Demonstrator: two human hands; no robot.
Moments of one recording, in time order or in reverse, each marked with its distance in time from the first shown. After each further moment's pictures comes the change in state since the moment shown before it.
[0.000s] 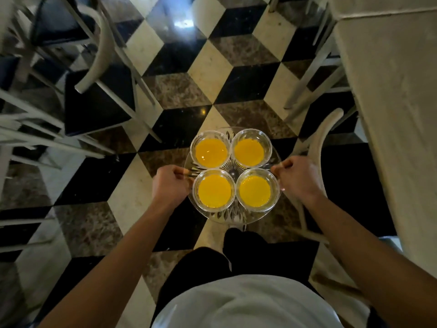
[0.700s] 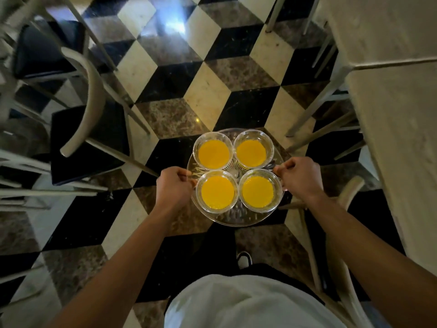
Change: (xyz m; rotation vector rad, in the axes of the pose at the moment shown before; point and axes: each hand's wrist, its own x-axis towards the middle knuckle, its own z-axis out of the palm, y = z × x) left_hand 0.197 0.138 -0.011 0.055 -0.034 0.037; right_hand 0.195 -0.130 -0.002 0.010 0.051 -0.002
